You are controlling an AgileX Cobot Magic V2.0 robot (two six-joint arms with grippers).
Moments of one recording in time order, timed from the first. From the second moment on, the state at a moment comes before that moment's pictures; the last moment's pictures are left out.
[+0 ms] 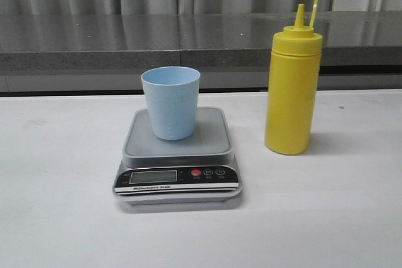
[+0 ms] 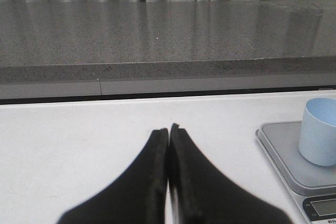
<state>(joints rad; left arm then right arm) -0.05 0.19 -0.33 -0.06 0.36 0.02 0.26 0.28 -0.30 -0.04 0.24 0.07</state>
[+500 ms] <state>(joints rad) -0.05 0.19 -0.33 -0.06 0.36 0.02 0.22 0.22 -0.23 -0.04 0.22 0.07</state>
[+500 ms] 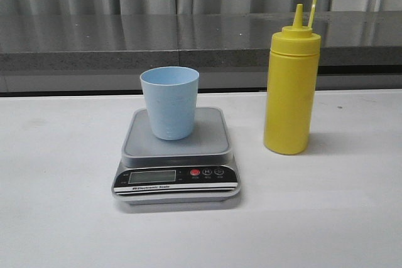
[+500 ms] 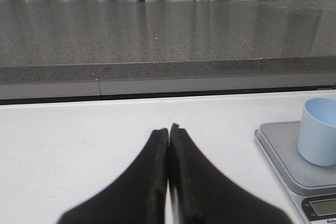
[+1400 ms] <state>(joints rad) -0.05 0.19 -0.33 -0.06 0.36 0.02 0.01 -0.01 0.03 -0.03 0.15 0.07</state>
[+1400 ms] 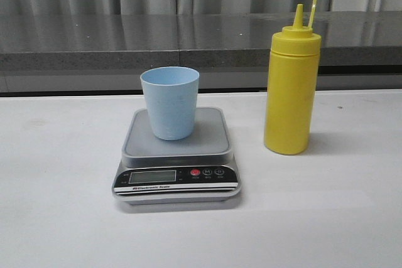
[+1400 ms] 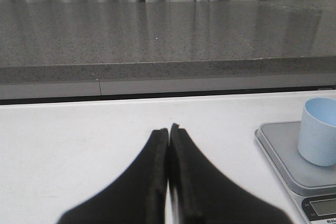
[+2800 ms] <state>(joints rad) -0.05 0.19 -0.25 -0.04 0.27 0.02 0.01 -0.01 0.03 -0.03 0.14 0.07</state>
